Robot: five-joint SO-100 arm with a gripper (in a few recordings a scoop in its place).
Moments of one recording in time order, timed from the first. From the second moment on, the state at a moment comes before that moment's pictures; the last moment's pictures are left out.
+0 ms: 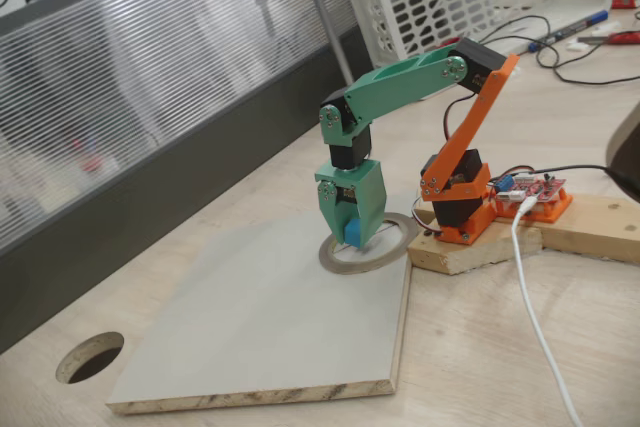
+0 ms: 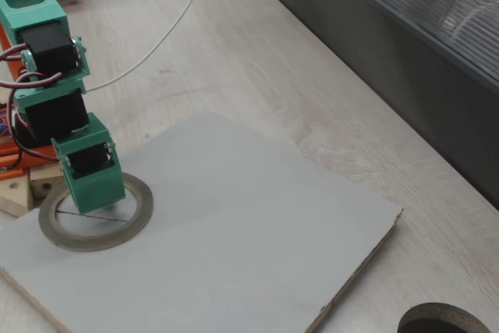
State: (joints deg) arm 22.9 127.5 139.9 64.5 101.5
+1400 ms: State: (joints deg) arm 22.9 127.9 141.9 64.7 101.3
